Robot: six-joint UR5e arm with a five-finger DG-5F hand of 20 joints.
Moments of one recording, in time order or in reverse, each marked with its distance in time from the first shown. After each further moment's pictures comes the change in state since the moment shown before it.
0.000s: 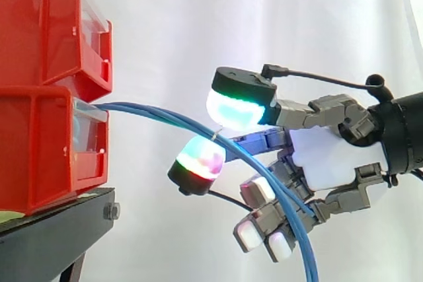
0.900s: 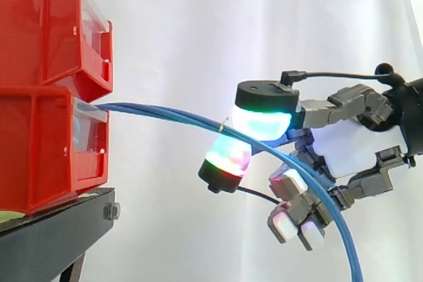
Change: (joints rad) arm -0.014 0.040 0.000 -0.112 -0.027 -0.024
